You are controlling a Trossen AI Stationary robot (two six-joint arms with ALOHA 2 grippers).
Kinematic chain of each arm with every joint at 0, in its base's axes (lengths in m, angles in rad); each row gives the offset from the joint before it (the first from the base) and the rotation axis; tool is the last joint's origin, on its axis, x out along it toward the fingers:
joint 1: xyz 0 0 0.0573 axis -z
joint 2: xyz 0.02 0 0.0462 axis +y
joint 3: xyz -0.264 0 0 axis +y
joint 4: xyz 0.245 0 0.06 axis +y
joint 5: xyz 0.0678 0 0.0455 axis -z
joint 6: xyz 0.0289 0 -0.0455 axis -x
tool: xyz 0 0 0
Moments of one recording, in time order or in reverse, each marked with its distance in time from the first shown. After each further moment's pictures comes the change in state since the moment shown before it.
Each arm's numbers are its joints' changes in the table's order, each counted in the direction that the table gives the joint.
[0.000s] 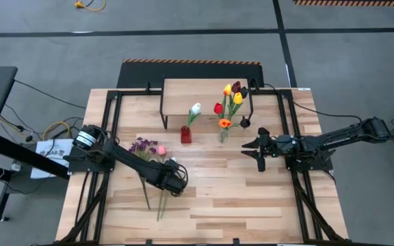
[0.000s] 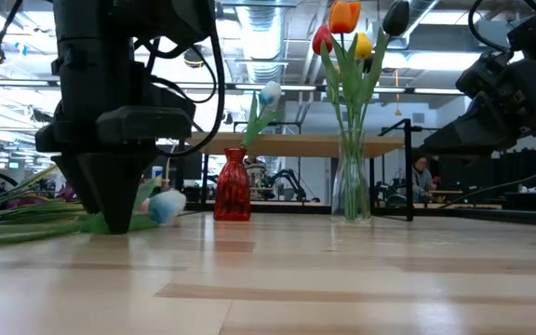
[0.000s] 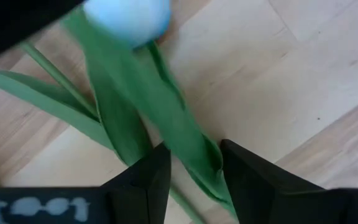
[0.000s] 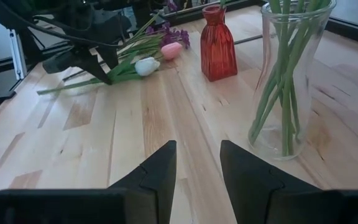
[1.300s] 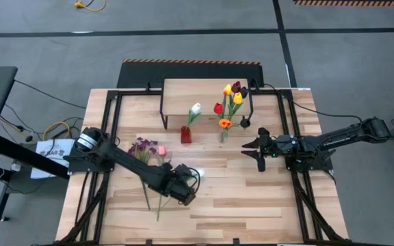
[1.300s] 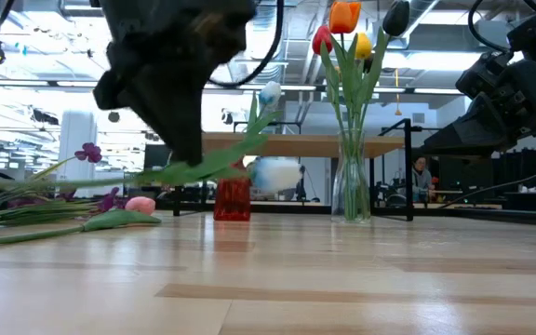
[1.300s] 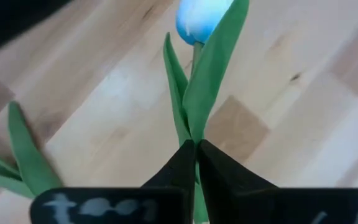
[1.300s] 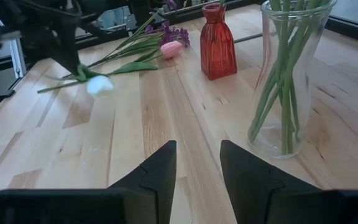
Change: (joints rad) left arm 0.051 0.000 -0.246 0.005 -0.149 -0.145; right arm 0.000 0.000 0.000 0.005 0.000 0.000
